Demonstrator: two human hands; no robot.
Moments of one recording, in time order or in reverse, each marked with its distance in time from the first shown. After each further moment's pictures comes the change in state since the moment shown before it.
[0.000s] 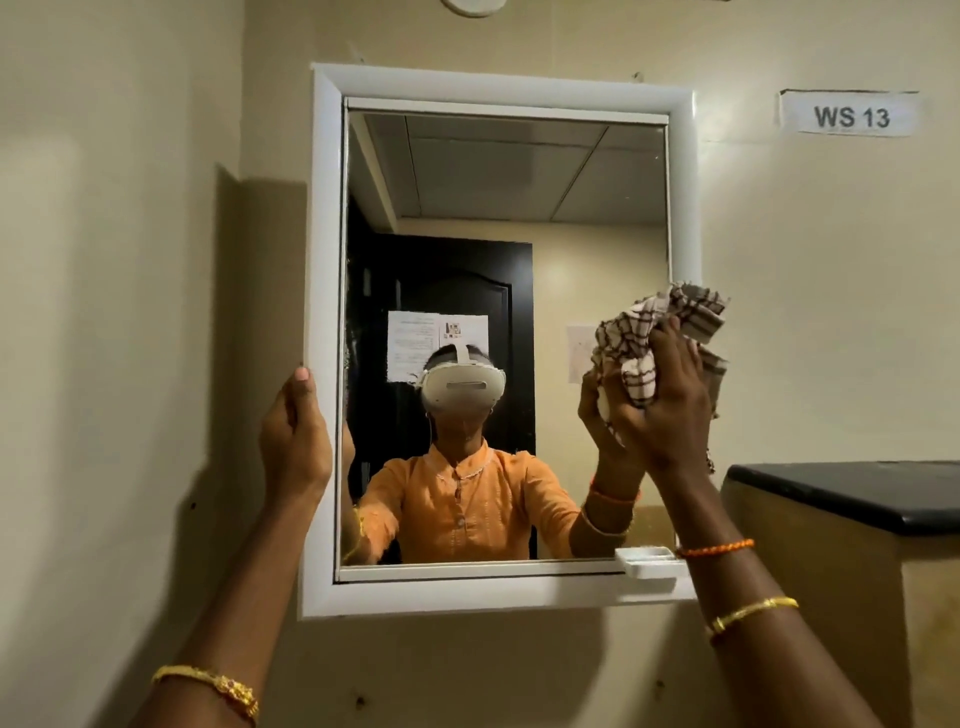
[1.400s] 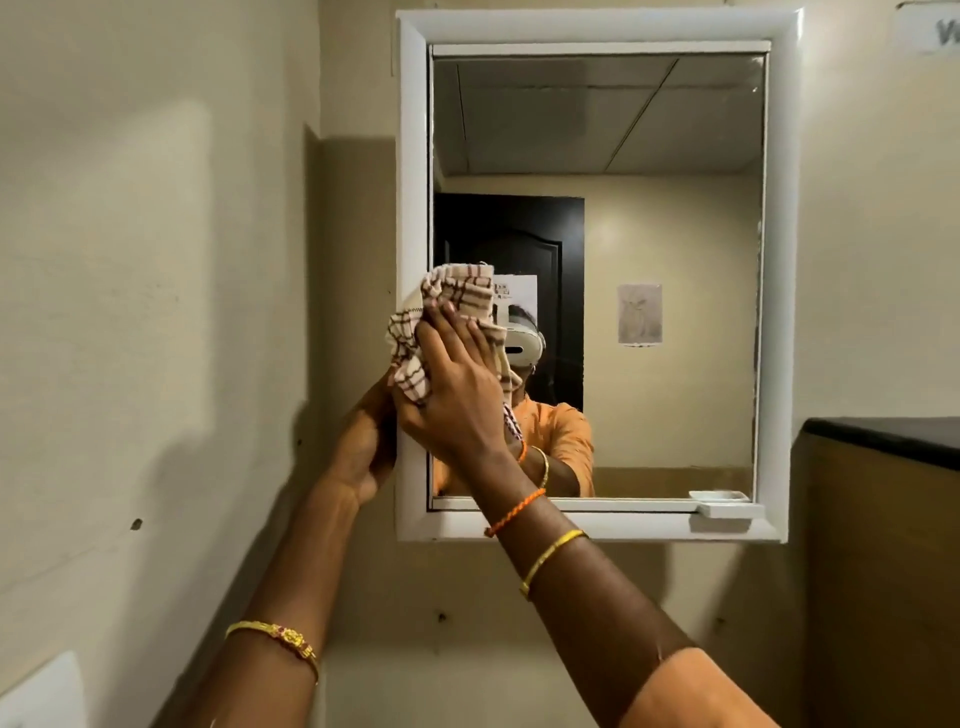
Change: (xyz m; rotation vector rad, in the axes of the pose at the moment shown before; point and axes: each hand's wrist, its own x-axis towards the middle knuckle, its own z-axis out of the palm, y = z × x) left_hand -0.004 -0.031 -0.056 -0.417 -0.564 -0.427; right_hand -0.082 -0.189 0.136 0.150 -0.271 -0.241
